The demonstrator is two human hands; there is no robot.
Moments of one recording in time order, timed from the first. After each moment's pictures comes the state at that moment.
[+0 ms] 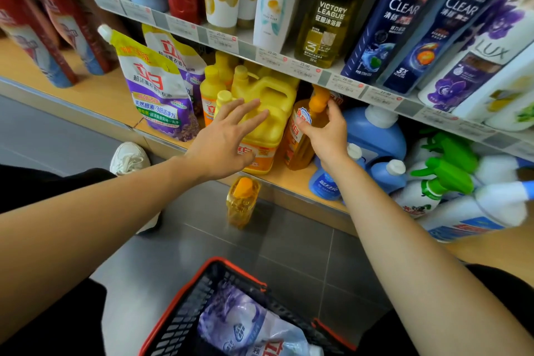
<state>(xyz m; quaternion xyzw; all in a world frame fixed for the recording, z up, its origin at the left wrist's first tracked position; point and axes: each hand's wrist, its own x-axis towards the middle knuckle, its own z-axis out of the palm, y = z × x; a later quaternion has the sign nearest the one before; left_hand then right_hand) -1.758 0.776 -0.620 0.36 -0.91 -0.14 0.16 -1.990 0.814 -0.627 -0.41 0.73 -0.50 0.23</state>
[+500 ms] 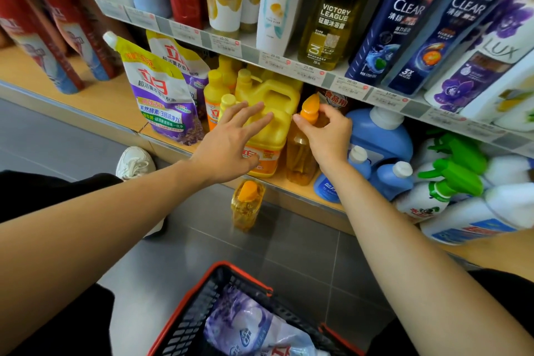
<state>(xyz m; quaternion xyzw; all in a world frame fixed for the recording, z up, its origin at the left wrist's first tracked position) -1.760 0.774 -0.622 0.36 -0.91 -0.14 0.16 -1.980 0.814 -0.625 -0.46 0.74 -0.48 0.14</state>
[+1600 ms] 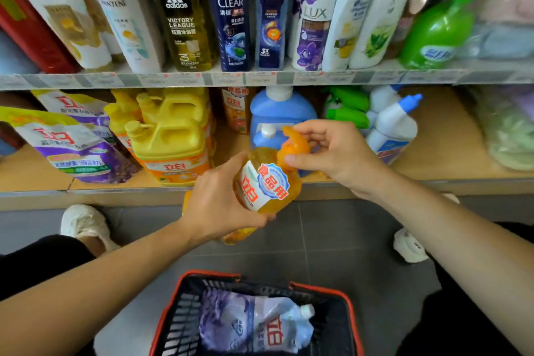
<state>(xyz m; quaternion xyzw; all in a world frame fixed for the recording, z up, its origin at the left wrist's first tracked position) -1.831 0.904 -0.596 0.26 -0.88 -0.32 0.23 -2.037 1.015 -0.537 -0.47 0.62 -0.53 0.34</state>
